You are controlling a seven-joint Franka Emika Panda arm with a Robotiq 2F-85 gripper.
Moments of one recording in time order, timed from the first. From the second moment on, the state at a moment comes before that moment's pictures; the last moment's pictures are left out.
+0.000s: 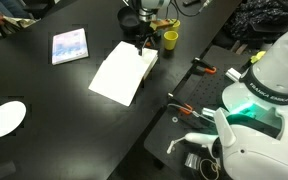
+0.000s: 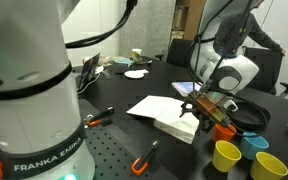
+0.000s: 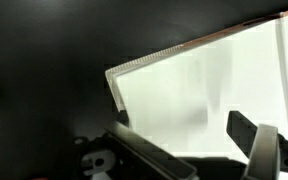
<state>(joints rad) -0.44 0.71 0.20 -2.11 0.27 2.56 -0.46</state>
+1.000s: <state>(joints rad) -0.39 0.62 0.18 -2.12 0.27 2.44 -0.41</state>
